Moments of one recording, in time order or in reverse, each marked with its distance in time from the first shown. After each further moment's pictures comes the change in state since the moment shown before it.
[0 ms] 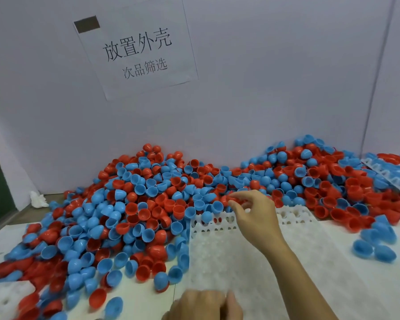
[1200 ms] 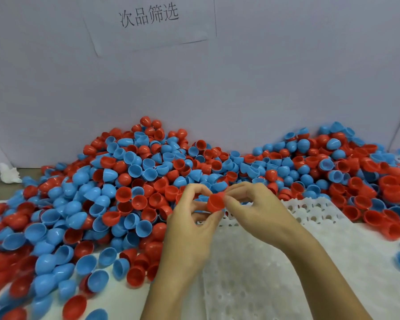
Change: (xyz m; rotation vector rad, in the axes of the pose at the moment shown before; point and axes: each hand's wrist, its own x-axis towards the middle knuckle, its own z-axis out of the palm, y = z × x) left_hand 0.120 -0.044 0.002 -1.095 0.422 0.295; right_hand 0.016 -0.018 0.022 -0.107 -0.434 -0.060
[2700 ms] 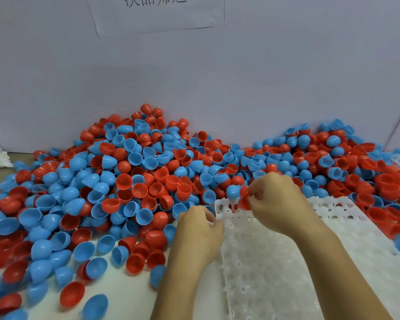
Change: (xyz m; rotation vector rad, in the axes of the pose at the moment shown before) left_hand 0.005 -0.025 0.011 0.509 -0.060 -0.230; right_hand -0.001 0.008 -0.015 -0.564 0.116 0.173
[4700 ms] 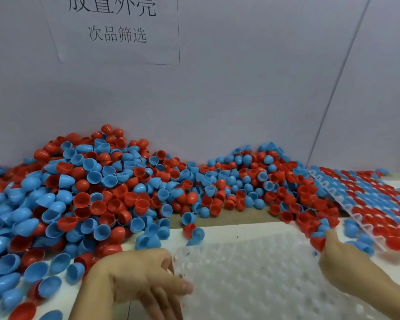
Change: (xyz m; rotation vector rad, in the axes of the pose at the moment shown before) left_hand -0.021 0.004 -0.053 -0.232 -1.068 -0.235; right_hand -0.106 0.149 -0.079 -0.461 -0.194 0.492
